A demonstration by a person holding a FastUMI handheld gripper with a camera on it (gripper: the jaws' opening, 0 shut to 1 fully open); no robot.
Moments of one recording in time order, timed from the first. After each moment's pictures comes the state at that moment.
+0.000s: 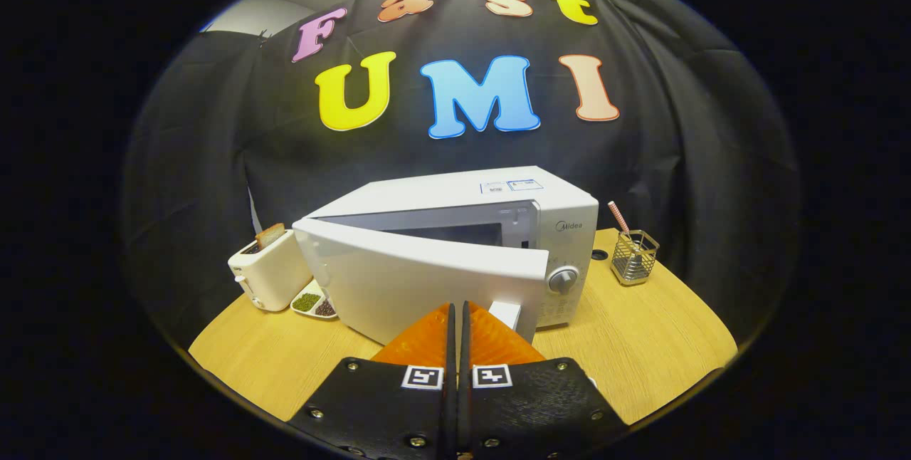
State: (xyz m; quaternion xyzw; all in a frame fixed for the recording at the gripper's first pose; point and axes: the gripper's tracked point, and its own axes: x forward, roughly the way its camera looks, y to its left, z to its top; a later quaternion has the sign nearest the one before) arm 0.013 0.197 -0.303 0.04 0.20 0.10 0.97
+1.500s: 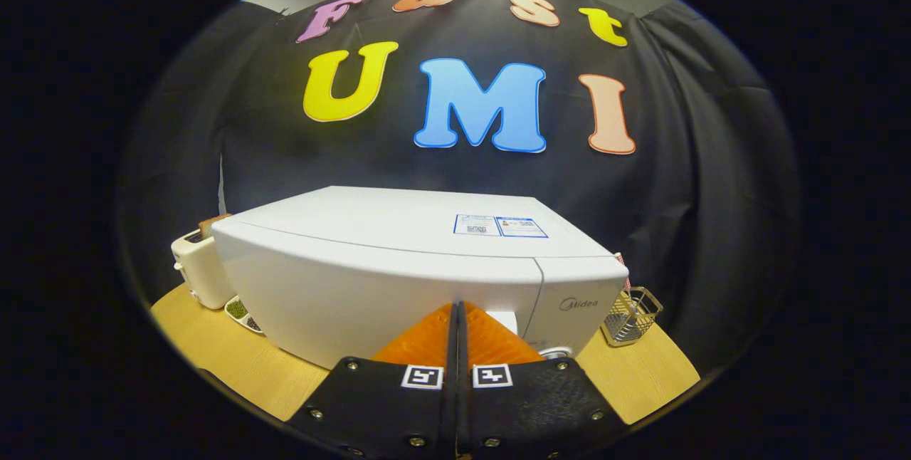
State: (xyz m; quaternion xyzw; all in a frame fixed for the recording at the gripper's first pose) arm 0.124 0.183 -0.312 -0.04 0.17 0.09 0.98
